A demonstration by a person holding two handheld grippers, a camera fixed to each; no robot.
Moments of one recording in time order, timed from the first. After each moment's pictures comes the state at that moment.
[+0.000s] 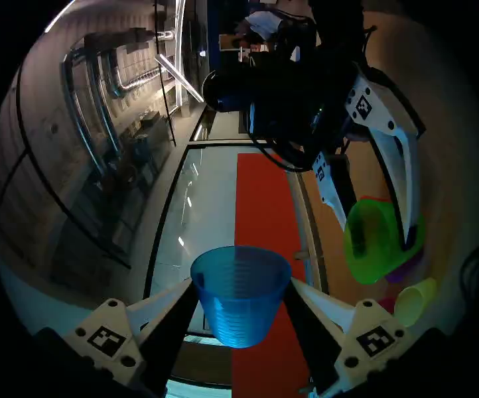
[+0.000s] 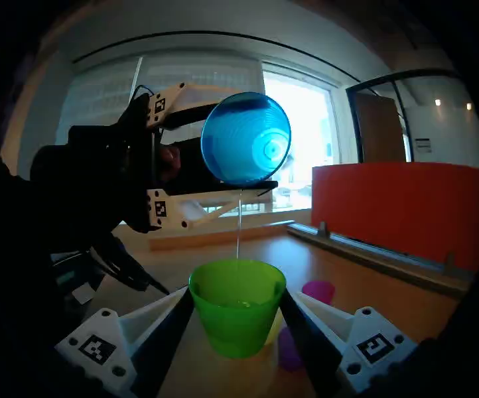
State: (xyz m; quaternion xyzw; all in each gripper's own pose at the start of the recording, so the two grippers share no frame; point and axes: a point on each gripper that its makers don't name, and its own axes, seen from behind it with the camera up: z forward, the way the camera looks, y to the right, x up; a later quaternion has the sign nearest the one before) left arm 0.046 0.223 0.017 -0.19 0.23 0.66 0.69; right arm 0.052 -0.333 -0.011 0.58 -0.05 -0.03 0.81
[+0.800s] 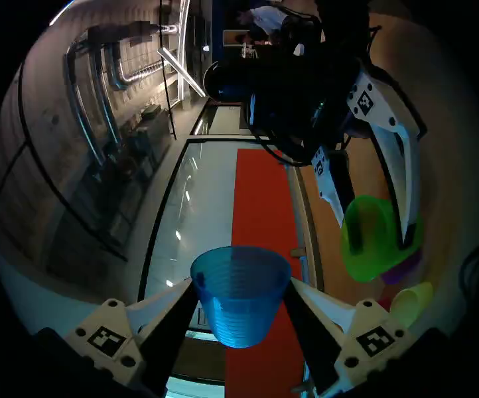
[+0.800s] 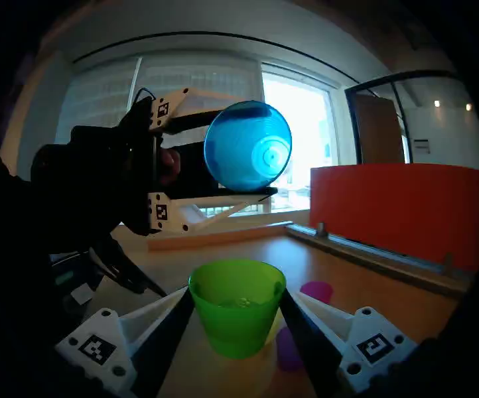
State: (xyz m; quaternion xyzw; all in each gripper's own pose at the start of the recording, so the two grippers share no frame) left arm 0.047 0.219 0.030 -0.19 0.21 0.65 0.71; right arm 0.054 -0.331 -0.011 0.58 -0.05 -0.03 0.81
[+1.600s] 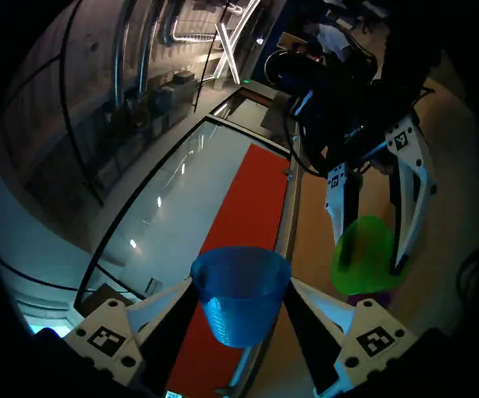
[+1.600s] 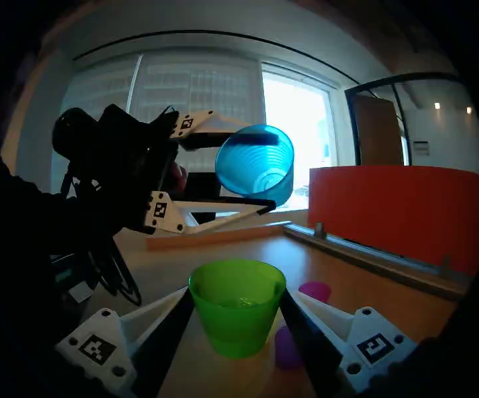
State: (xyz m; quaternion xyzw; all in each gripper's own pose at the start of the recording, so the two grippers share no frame) left arm 0.022 0.205 0.043 -0.24 0.15 0.50 0.82; right arm 0.059 -0.330 -0.010 0.57 -0.05 -0.04 0.82
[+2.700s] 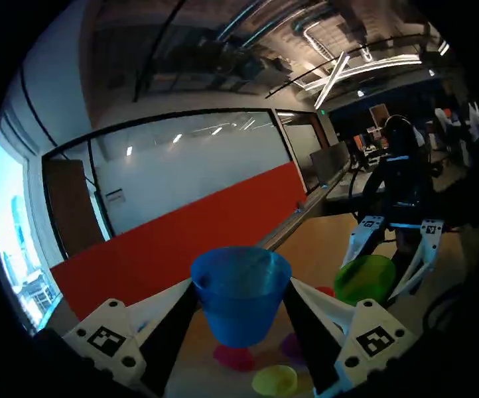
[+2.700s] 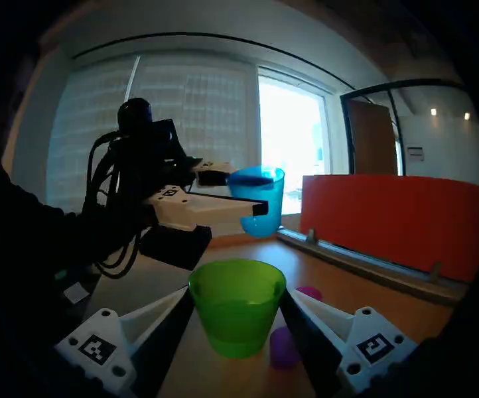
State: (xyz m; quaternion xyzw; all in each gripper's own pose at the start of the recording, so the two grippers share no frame) left arm 0.006 0.165 0.064 -0.27 0.03 0.16 0.95; right arm 0.081 -0.317 -0.018 0.56 -0.04 -0.04 0.83
